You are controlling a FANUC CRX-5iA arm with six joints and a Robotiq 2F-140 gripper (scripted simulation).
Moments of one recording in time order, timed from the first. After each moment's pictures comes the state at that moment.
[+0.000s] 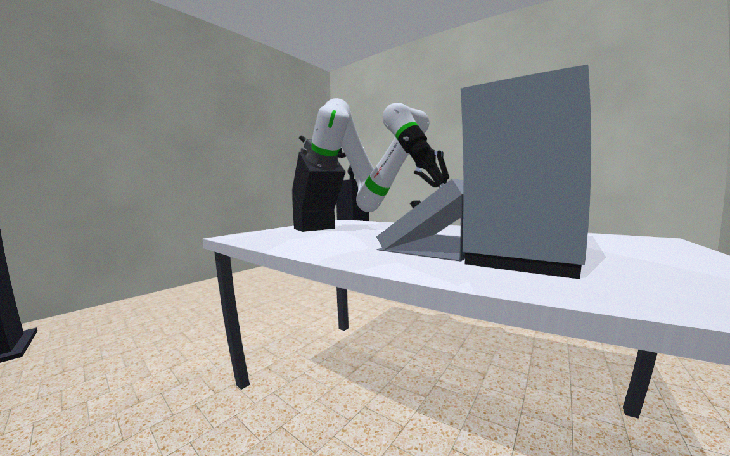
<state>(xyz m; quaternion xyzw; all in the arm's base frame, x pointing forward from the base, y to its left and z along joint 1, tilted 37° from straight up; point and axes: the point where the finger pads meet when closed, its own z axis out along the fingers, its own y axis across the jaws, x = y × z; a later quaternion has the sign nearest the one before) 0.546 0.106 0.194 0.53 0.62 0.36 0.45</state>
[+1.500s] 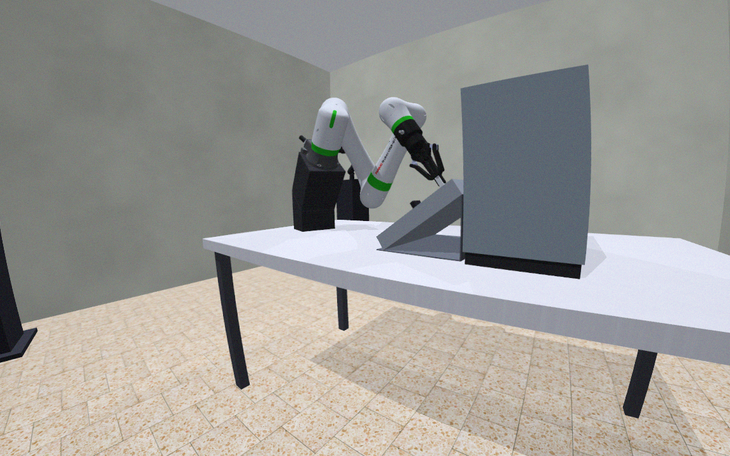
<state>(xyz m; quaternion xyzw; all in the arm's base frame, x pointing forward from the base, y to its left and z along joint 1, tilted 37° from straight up) 0.517 0.107 0.205 0.53 0.62 0.36 0.45</state>
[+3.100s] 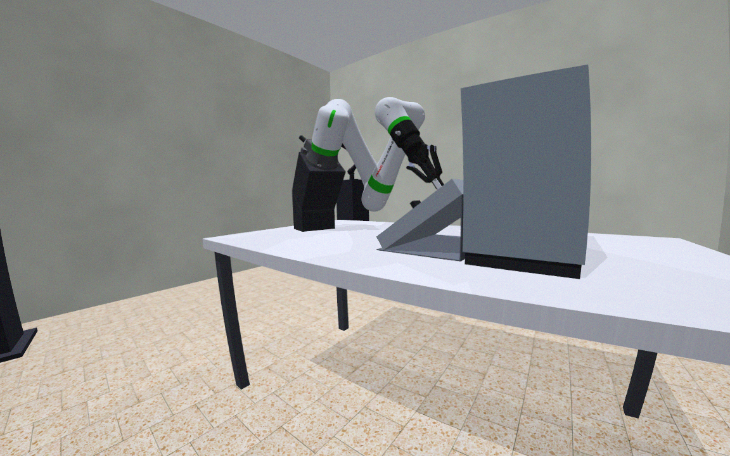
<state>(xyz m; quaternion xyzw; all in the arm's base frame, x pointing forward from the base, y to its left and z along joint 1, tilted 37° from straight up) 0.530 0.074 0.207 0.53 0.62 0.36 0.45</state>
